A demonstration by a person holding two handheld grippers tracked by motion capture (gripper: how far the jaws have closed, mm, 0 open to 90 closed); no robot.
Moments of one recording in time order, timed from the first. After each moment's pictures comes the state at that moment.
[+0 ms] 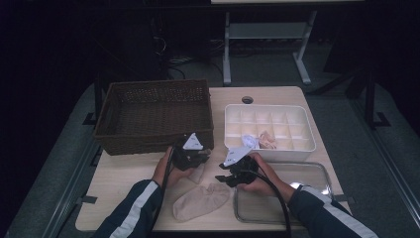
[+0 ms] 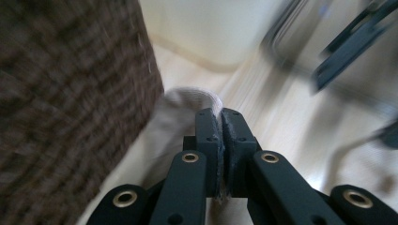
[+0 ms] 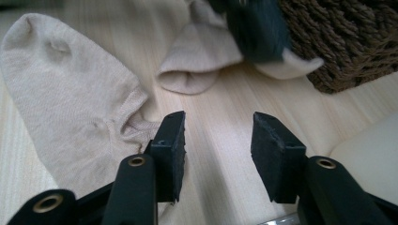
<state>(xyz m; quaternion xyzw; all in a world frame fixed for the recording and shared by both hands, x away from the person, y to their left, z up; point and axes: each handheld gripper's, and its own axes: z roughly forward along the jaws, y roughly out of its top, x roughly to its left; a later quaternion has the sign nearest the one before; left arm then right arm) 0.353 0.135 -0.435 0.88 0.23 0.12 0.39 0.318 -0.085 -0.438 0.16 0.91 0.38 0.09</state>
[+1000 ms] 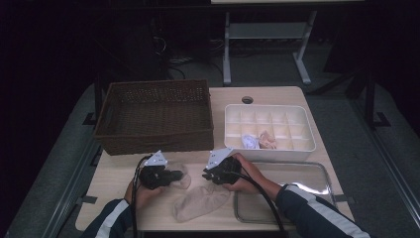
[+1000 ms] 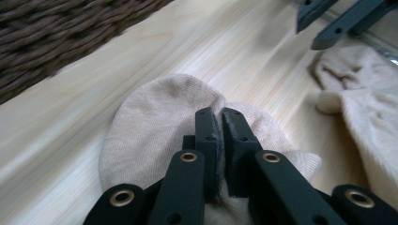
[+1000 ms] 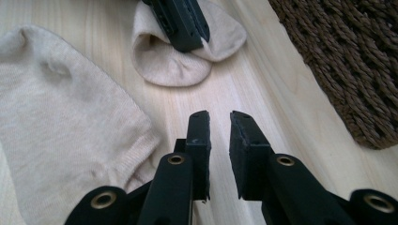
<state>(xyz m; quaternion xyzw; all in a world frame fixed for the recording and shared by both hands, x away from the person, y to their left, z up) 0.313 0.220 -0.472 0.85 0.31 0.05 0.42 0.322 -0.041 -0.443 0.11 0.92 0.36 0.10</state>
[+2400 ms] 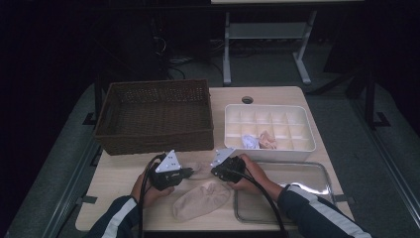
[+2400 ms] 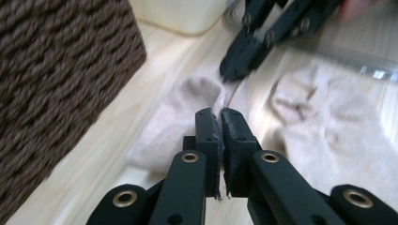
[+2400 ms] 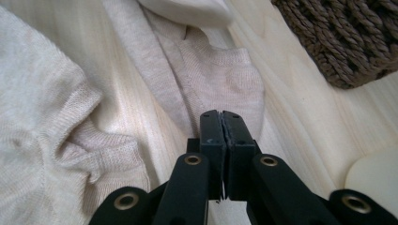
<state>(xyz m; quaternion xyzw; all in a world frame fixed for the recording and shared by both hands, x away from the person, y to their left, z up) 0.296 0.189 -0.439 0.88 0.20 0.14 0.40 0.331 -0.052 -0.461 0.16 0.93 0.32 0.13</state>
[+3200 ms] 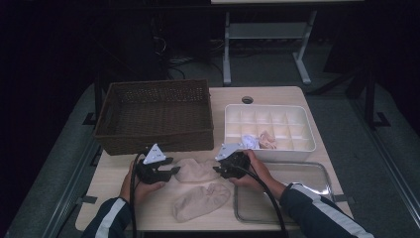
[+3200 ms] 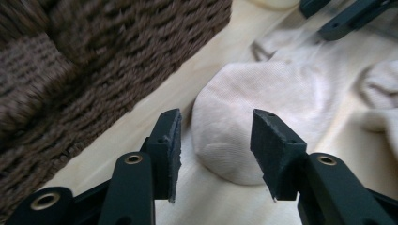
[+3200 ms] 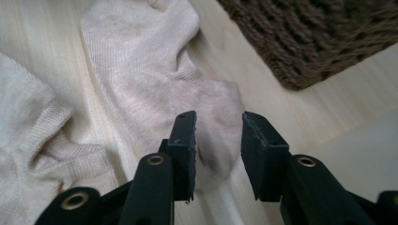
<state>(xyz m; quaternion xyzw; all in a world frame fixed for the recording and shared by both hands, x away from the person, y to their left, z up) 0.318 0.223 -0.449 0.86 0.31 0.16 0.38 0.337 -0.063 -0.450 0.20 0.91 0.33 0.14</state>
